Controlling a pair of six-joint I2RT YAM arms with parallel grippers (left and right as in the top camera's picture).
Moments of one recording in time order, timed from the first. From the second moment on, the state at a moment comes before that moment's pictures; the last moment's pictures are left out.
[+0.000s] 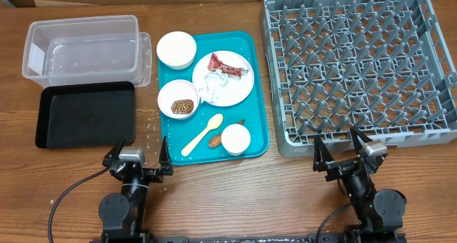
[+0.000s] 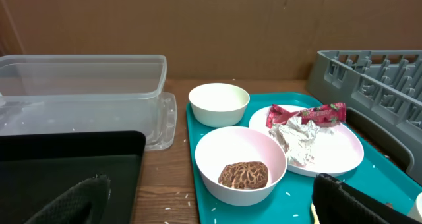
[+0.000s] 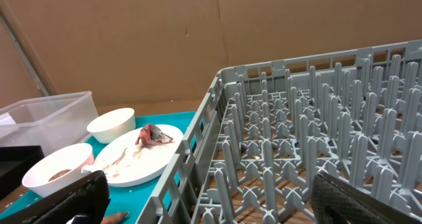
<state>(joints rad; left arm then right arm) 0.04 0.02 0.01 -0.07 0.11 -0.05 0.05 0.01 0.02 -0.01 -0.24 0.20</state>
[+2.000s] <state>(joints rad) -0.28 2.21 2.01 -0.92 0.33 -0.03 0.05 0.78 0.96 -0.73 -0.24 0.27</state>
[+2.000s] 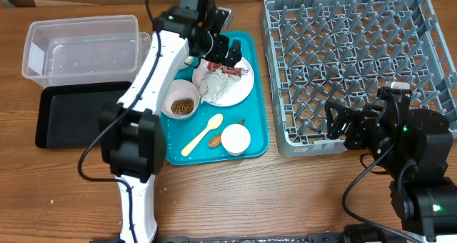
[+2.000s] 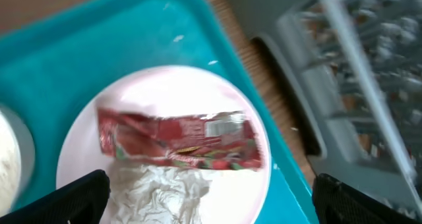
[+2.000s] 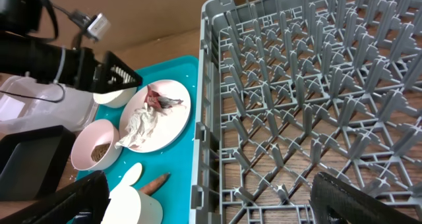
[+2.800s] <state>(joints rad) -0.37 2.32 2.48 -1.32 -0.07 -0.21 0.05 0.83 0.96 -0.77 -0.24 0.28</state>
